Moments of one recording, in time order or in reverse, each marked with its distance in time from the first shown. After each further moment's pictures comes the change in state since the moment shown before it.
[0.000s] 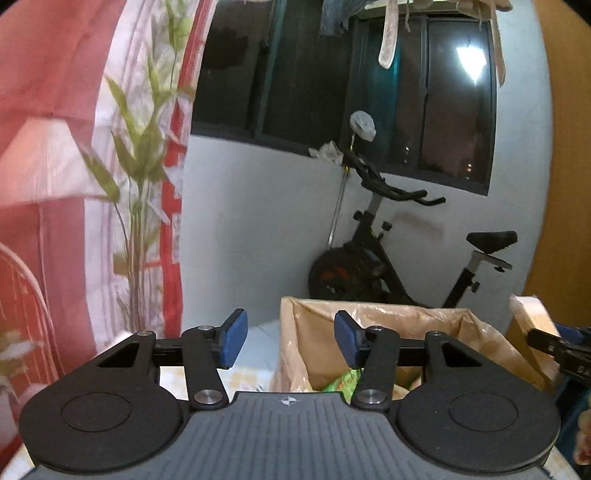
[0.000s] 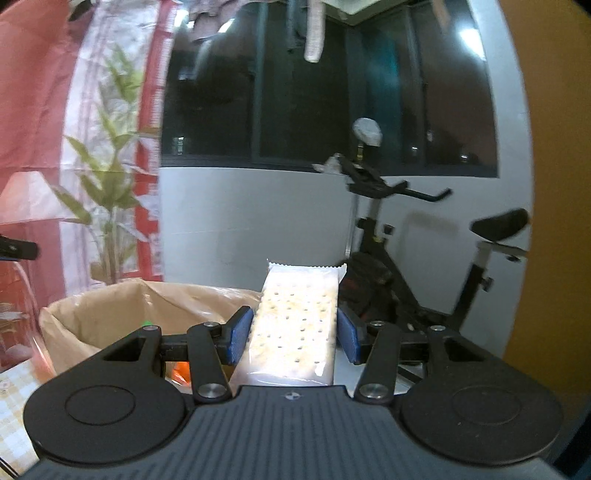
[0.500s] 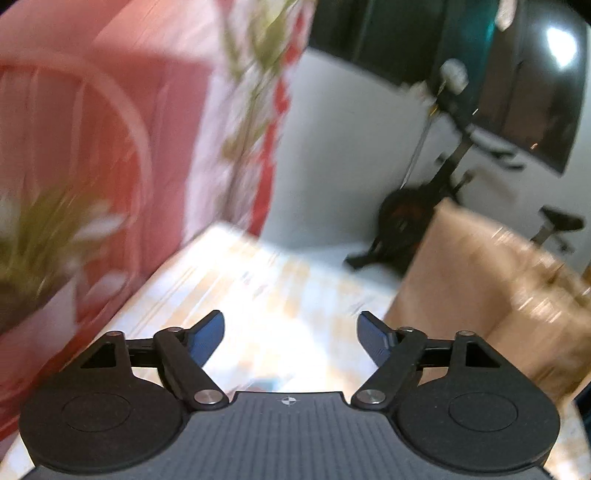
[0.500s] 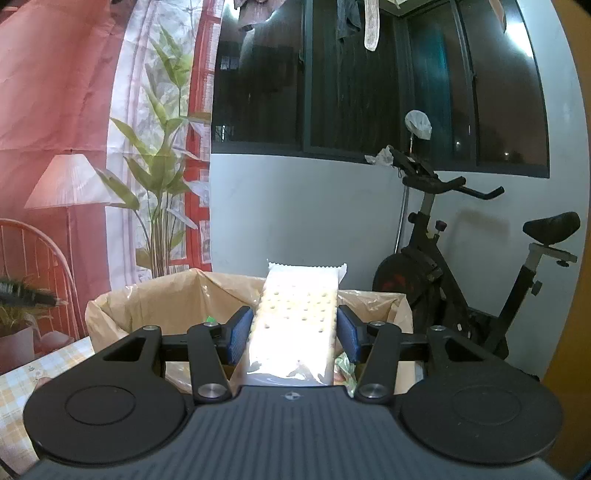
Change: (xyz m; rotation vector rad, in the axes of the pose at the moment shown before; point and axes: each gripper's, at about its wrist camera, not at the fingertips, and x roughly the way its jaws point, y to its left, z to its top) left arm 0.005 0.146 -0.077 -0.180 0.275 0.172; right arm 0.018 0.034 -0.004 -0.023 0.041 0.111
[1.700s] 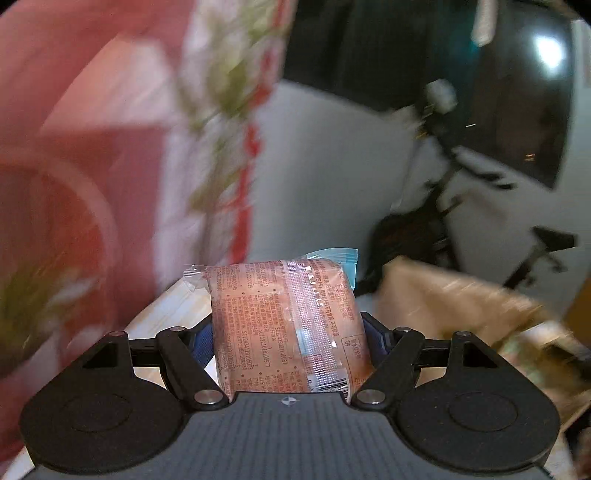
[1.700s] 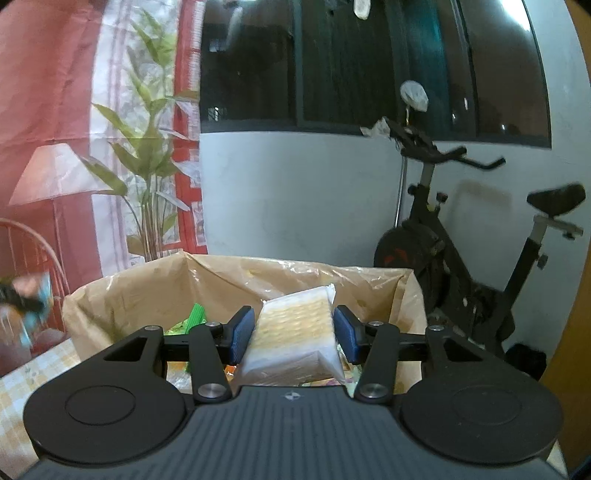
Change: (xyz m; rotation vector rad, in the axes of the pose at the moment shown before) left arm -0.036 -0.077 0.062 0.061 -0.140 -0.036; right arm 0.039 -0.009 0.000 0.075 0.095 0.004
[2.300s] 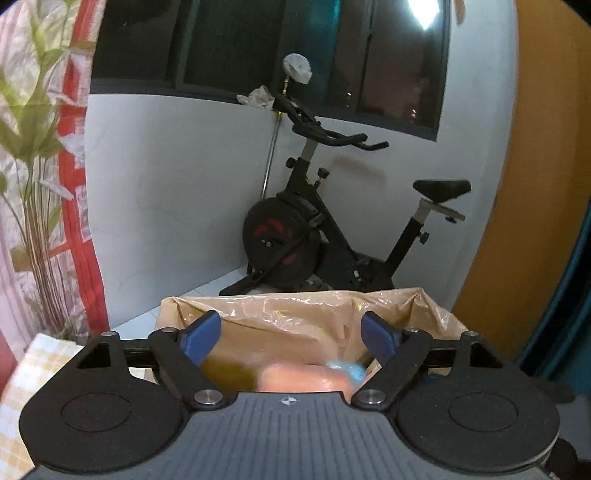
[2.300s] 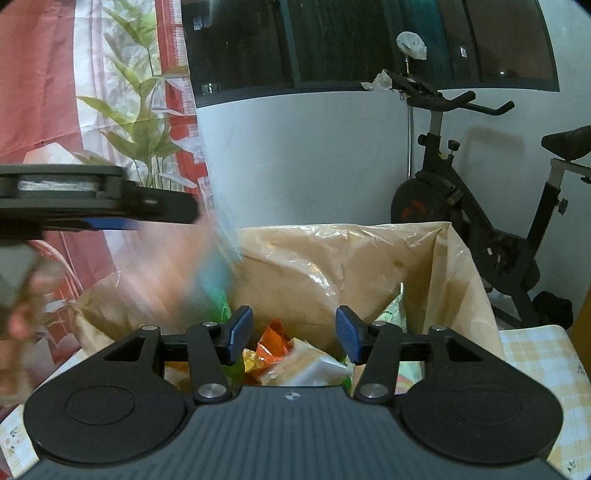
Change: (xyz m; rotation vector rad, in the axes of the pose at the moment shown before) left arm 0.094 -0.142 0.010 0.213 0.041 -0.328; right arm 0.016 0.006 -0.001 0.082 0.104 0.049
